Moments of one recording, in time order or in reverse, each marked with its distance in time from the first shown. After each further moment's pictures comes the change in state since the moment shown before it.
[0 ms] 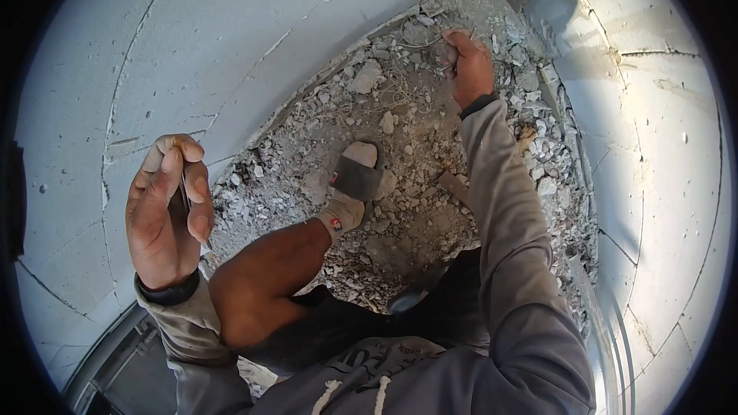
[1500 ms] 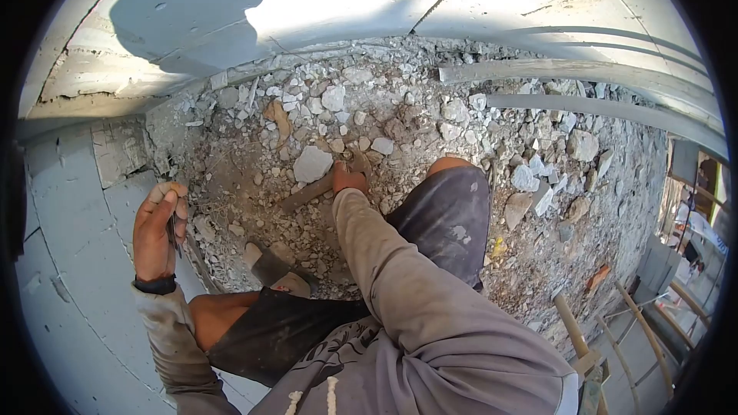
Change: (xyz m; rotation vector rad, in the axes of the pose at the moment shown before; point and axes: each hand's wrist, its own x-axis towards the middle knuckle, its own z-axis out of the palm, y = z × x) left_hand 0.062 -0.066 0.269 0.634 -0.884 -0.190; right_hand -0.220 0.129 -0.189 -0.049 1.239 0.820
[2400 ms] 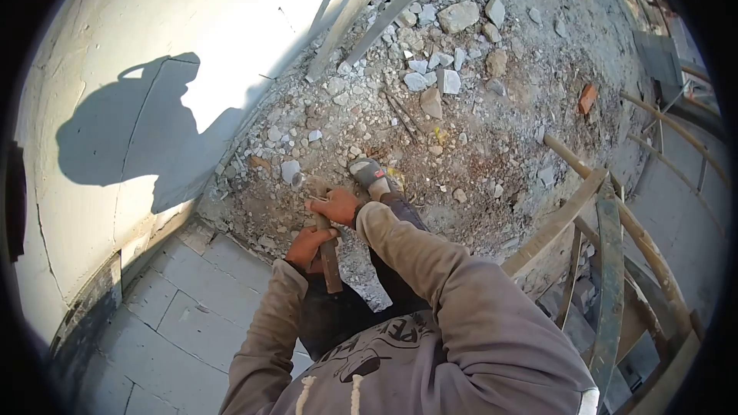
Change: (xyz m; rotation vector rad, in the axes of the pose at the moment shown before) left_hand -0.190 0.106 0.203 0.393 -0.849 -0.674; right_hand -0.271 0.044 -0.342 0.293 -0.522 -0.379
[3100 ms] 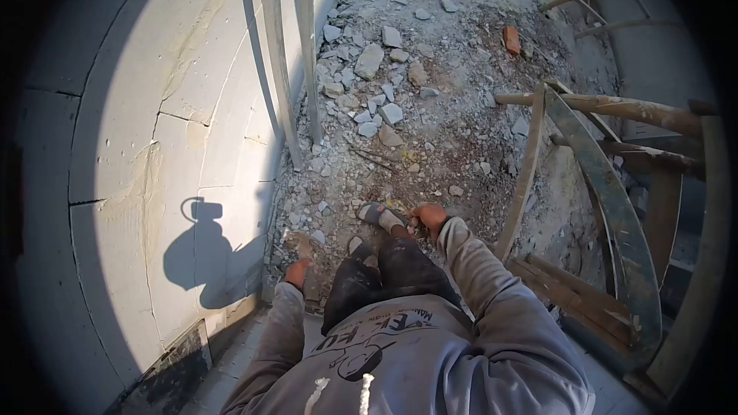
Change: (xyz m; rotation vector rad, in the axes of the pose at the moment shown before) left_hand -0.046 0.043 -0.040 0.916 0.166 0.234; right_hand -0.259 0.075 -0.098 1.112 0.485 0.229
